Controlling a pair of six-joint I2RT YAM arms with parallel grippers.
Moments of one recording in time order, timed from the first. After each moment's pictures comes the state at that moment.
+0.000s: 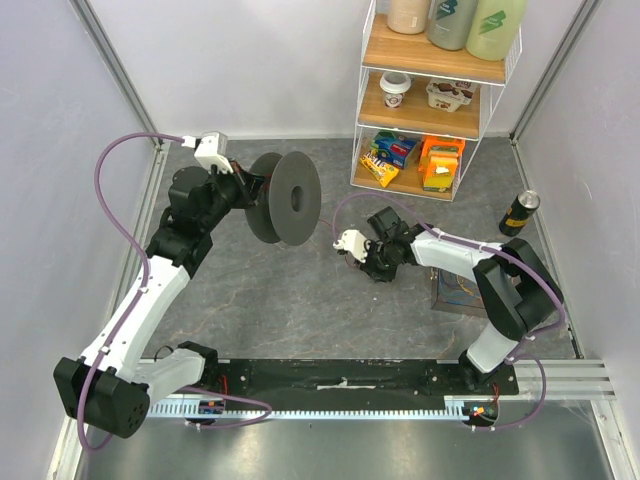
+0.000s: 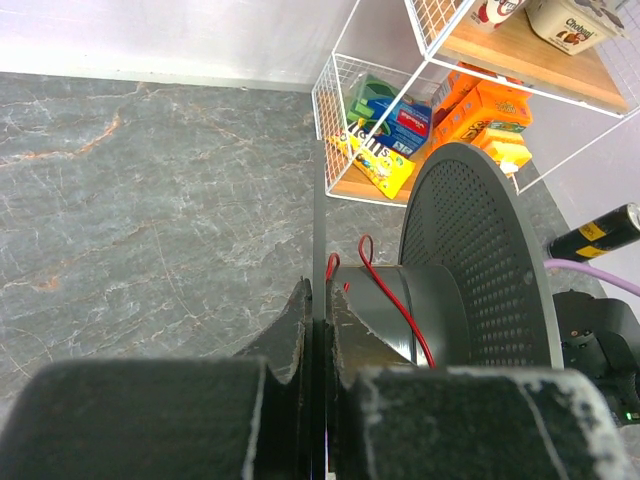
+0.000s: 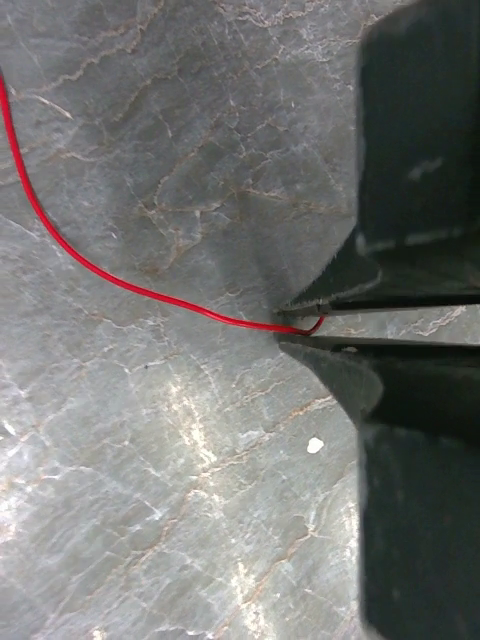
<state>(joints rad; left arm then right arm) -0.31 1.07 1.02 -0.12 0.11 -0.38 0.59 1.66 0.94 -0.46 -0.29 -0.62</state>
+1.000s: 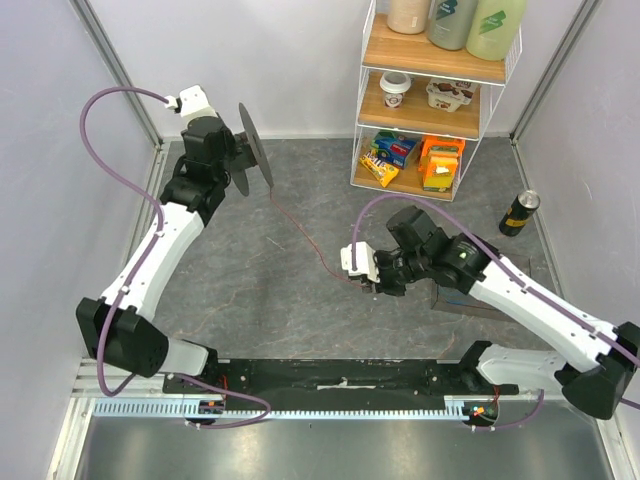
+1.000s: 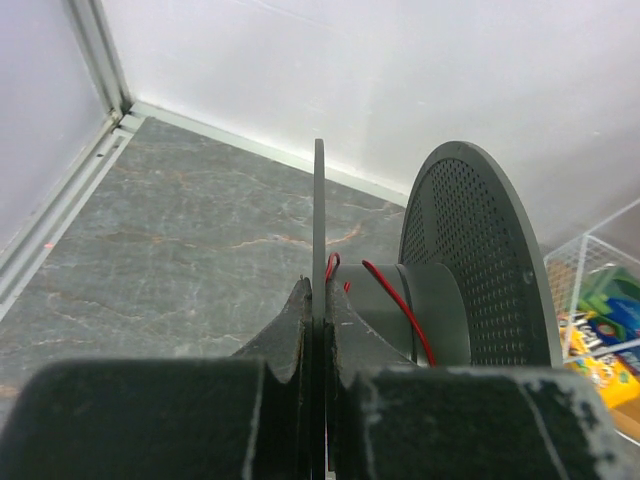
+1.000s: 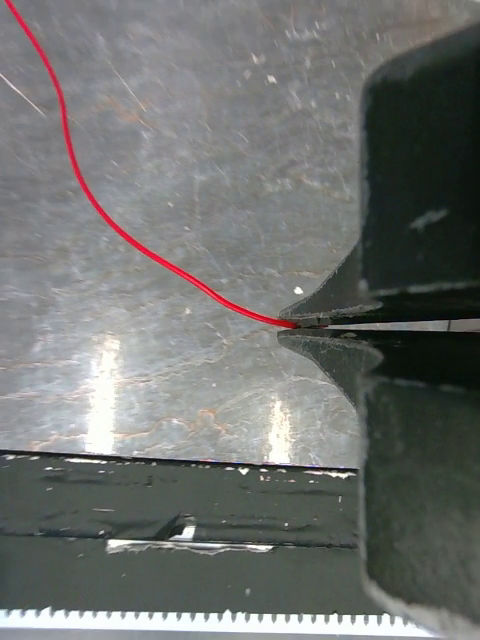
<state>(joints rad) -0.30 1.38 1.38 -0.20 -0.51 -0.33 0.80 1.15 1.09 -0.84 -0.50 -0.68</state>
